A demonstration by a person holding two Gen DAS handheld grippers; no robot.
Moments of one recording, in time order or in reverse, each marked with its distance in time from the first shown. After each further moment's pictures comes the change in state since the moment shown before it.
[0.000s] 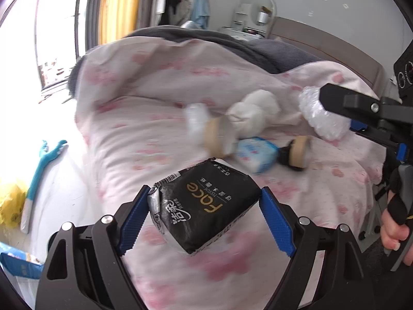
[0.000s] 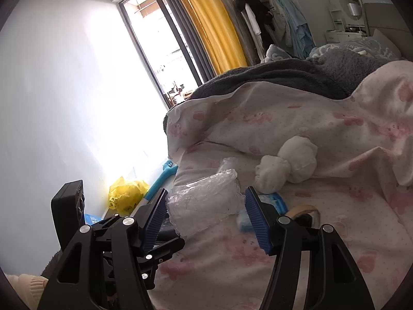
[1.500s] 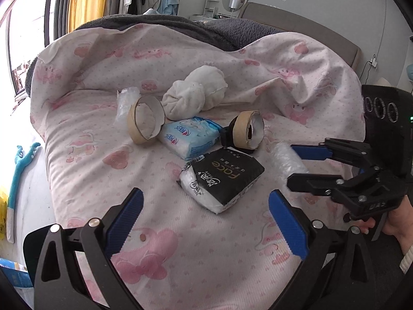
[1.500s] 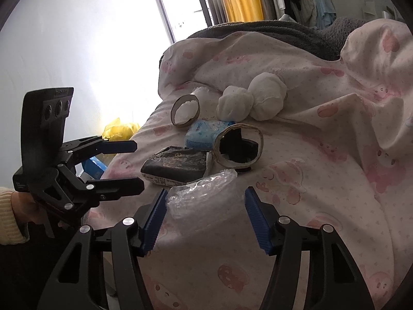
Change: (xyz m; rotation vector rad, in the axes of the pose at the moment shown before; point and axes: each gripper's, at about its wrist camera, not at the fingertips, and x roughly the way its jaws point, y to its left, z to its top) left arm 0.029 -0.071 -0.008 0.080 0.070 -0.146; right arm -0.024 -0.082 -0.060 -0.184 0.220 0.014
